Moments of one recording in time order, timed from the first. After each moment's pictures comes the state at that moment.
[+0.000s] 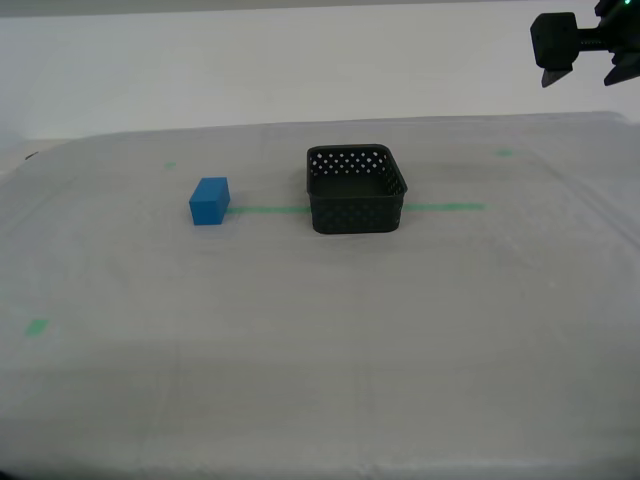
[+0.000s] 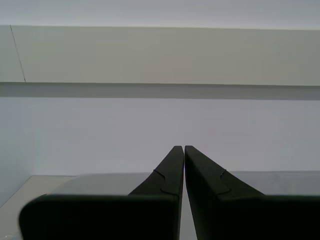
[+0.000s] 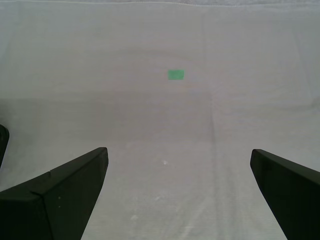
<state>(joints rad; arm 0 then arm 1) 0.01 1.66 1.08 -0.19 0.00 -0.01 0.00 1.05 0.52 0.56 -0.01 0.00</state>
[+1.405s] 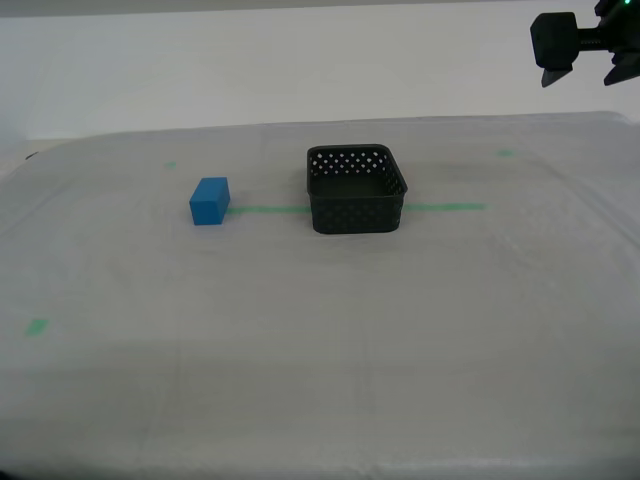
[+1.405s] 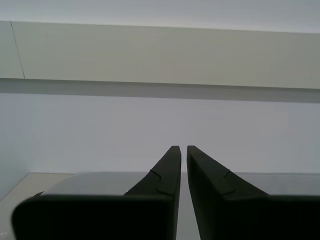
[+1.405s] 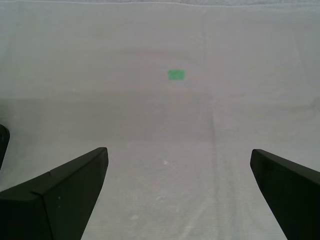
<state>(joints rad) 0.01 1.66 1.08 -0.19 0.00 -0.01 0.00 1.05 0.52 0.55 -0.01 -0.03</state>
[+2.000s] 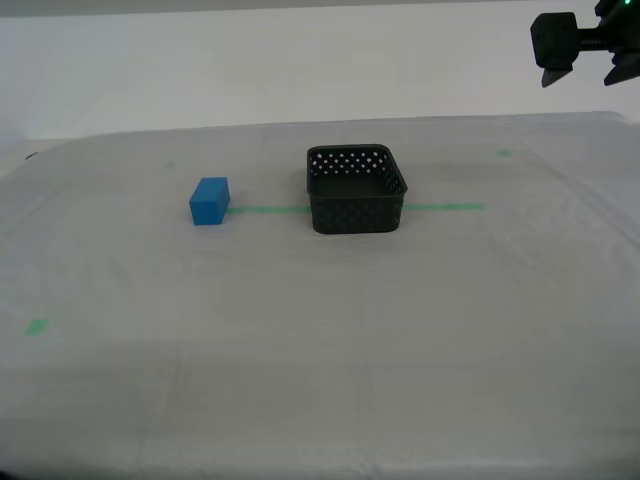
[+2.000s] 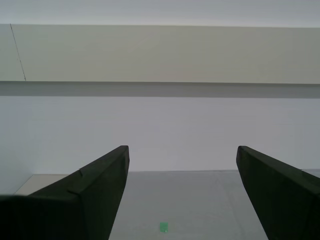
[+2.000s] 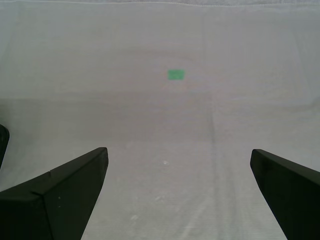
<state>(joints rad) 0.01 1.66 1.08 -0.19 0.00 -0.01 0.00 1.05 0.52 0.55 -0.01 0.00</state>
